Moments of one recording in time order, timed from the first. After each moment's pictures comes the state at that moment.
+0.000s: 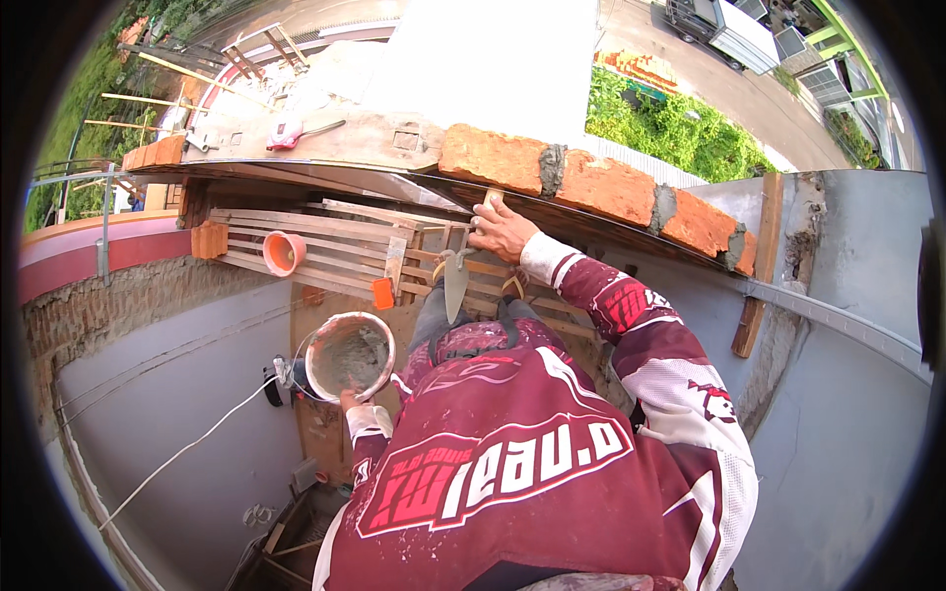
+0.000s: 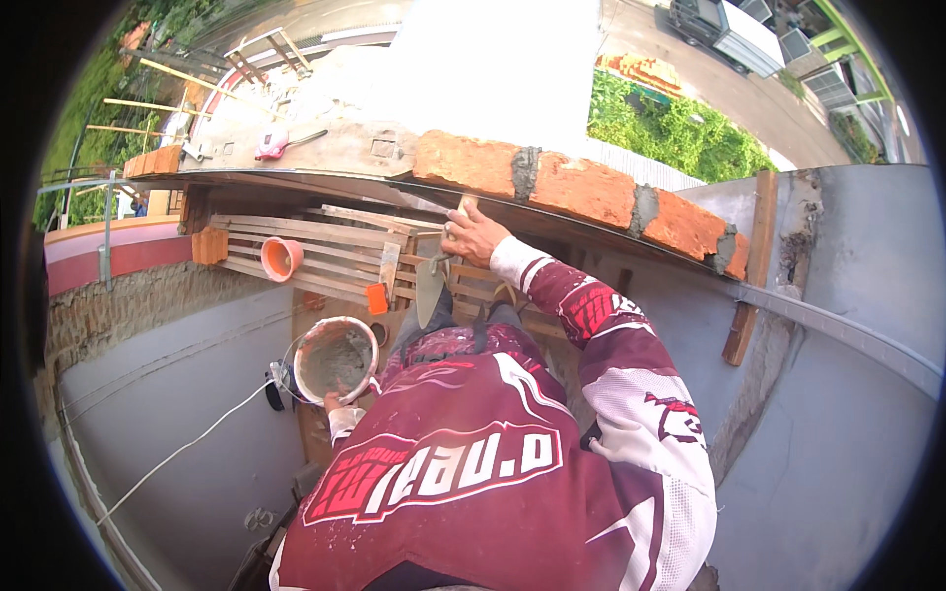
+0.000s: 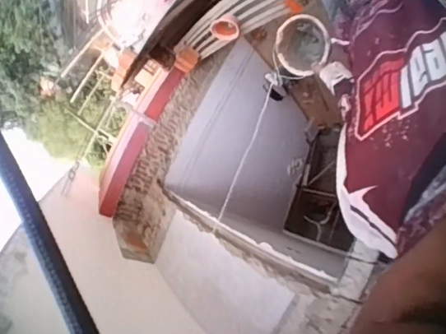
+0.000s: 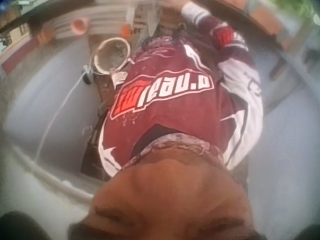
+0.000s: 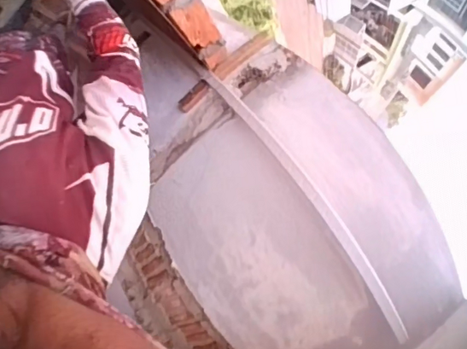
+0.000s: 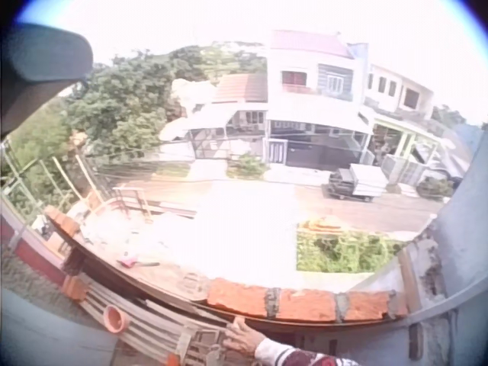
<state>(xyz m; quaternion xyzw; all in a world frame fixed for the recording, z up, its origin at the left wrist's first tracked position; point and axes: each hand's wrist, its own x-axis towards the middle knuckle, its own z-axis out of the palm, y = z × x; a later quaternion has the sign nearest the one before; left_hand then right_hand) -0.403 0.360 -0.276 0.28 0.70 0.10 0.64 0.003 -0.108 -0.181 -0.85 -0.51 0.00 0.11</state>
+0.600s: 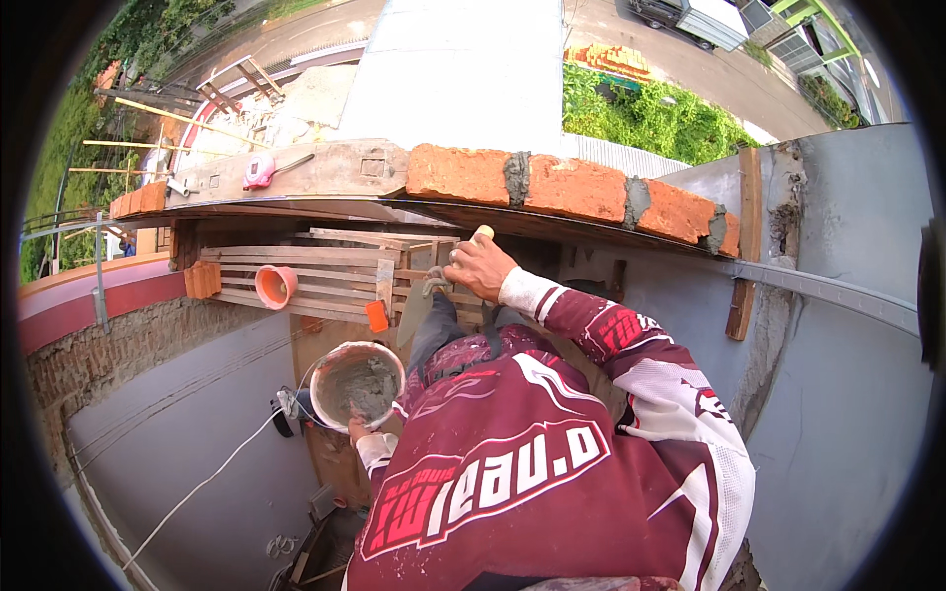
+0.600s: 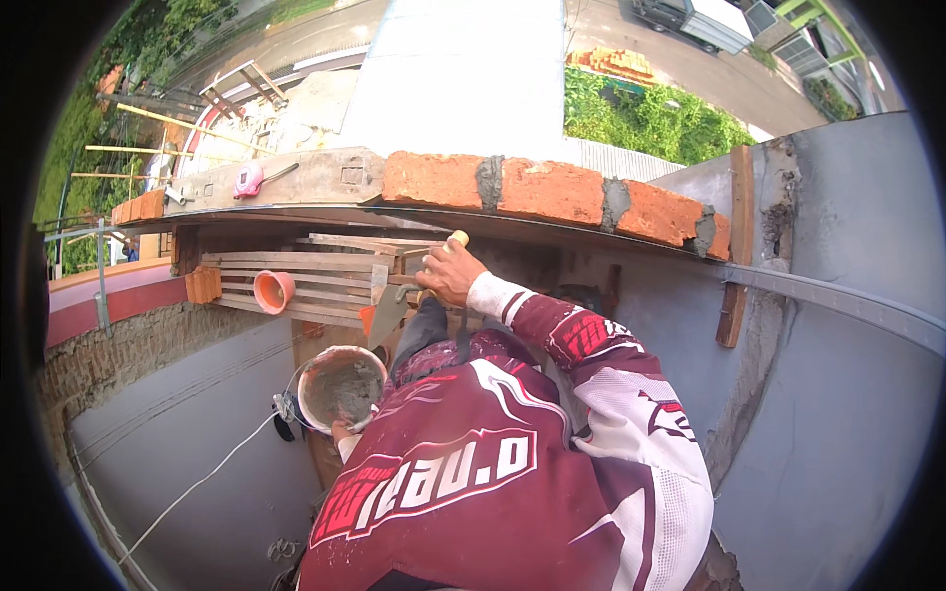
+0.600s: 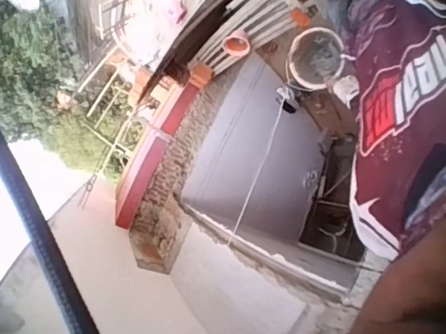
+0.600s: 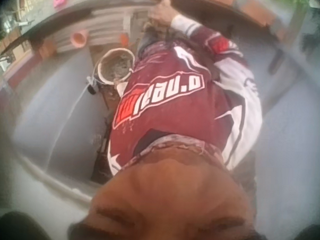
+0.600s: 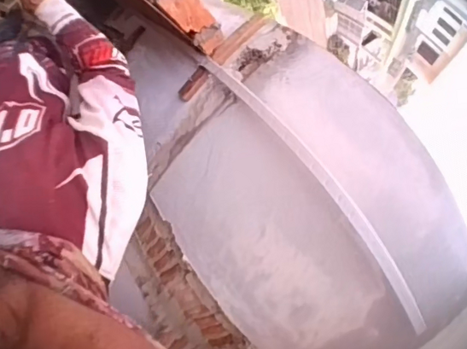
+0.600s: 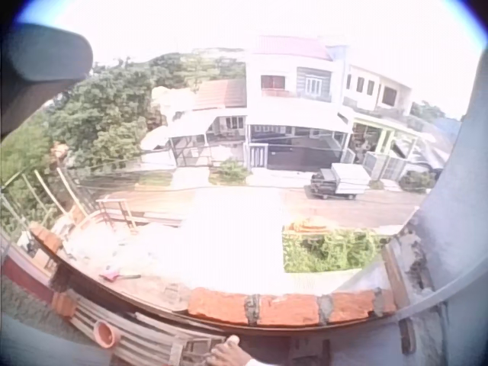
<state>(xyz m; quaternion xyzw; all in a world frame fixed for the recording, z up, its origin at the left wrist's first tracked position) -0.420 0.356 -0.283 0.34 0.73 0.07 0.59 -0.037 -0.110 -0.146 -0.89 -0.44 0.00 0.16</state>
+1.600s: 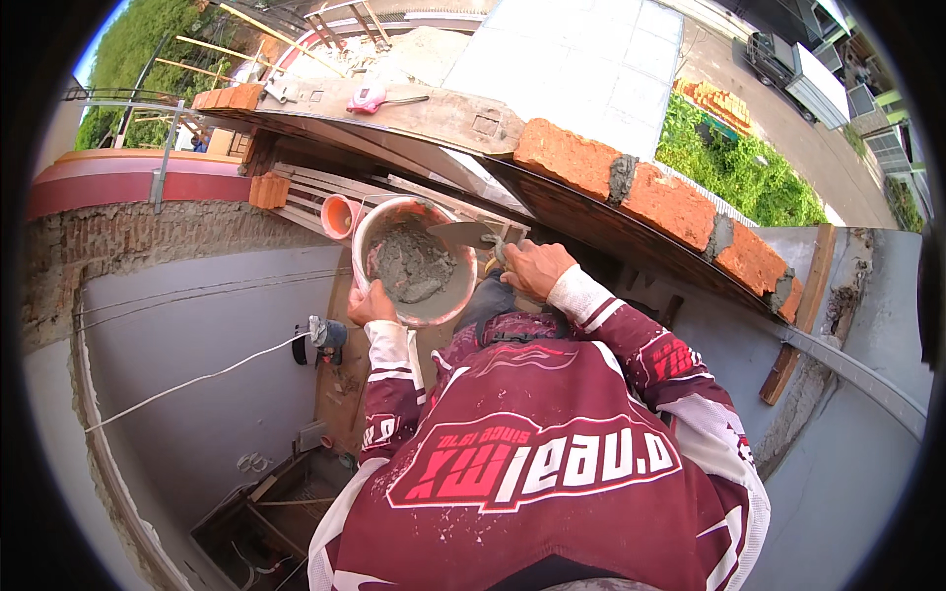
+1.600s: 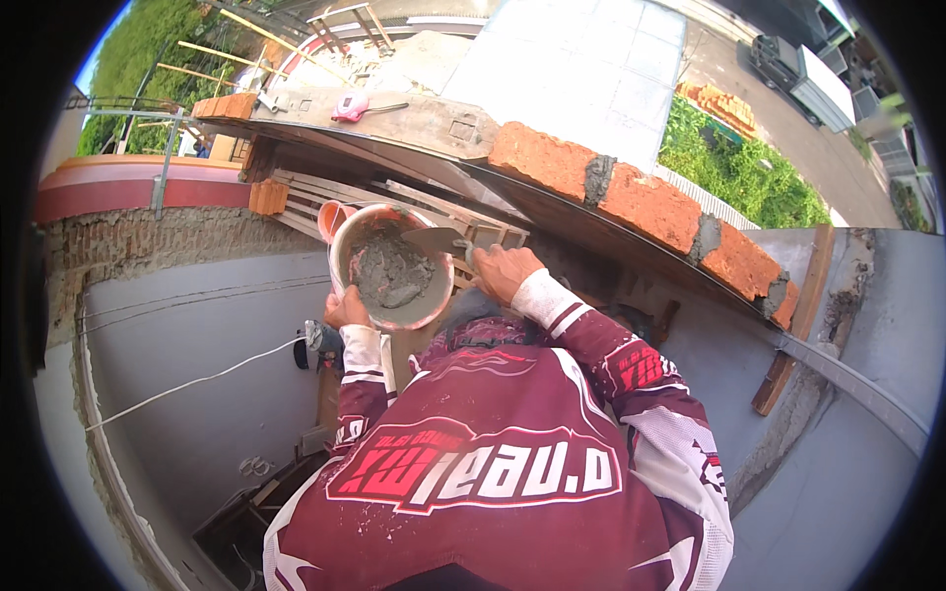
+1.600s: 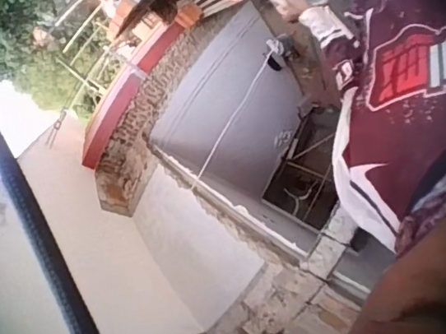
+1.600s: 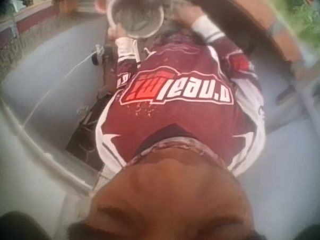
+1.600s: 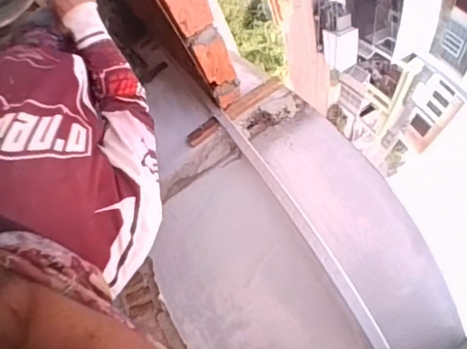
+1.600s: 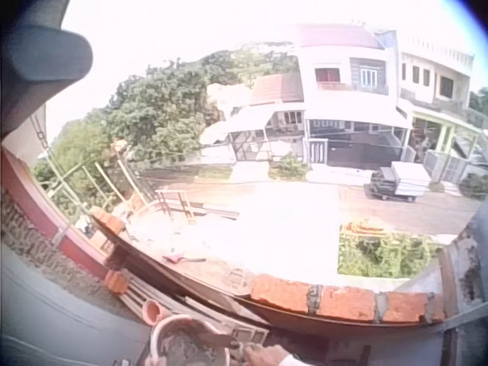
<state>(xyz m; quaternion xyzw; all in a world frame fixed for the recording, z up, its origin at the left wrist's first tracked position) -0.180 0.241 -0.113 0.69 0.45 0.35 0.44 -0.057 -0.068 -0.070 -0.87 -0.36 0.22 0.24</state>
